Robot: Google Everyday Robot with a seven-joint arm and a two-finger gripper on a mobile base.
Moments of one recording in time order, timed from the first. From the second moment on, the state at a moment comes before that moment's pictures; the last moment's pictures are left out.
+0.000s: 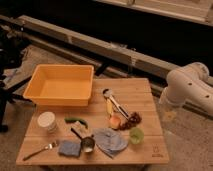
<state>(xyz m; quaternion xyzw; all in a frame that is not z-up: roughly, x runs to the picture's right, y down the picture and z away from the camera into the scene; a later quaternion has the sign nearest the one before) 0.282 0.099 0.686 -0.28 0.02 0.02 0.96</state>
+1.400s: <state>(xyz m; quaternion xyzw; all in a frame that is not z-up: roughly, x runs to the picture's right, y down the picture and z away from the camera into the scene) 0.131 0.118 0.587 -0.21 -0.08 -0.13 0.97</state>
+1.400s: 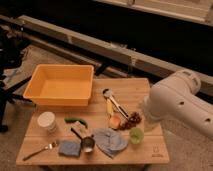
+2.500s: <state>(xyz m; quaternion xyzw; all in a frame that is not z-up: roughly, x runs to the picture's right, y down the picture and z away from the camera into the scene) -0.035 0.175 0.540 -0.18 -0.17 -0.32 0.92</state>
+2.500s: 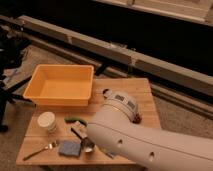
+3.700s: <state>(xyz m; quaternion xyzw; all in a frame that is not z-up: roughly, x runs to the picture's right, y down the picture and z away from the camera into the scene) -0.156 0.154 0.583 -0.22 -0.17 -0.43 0.86</state>
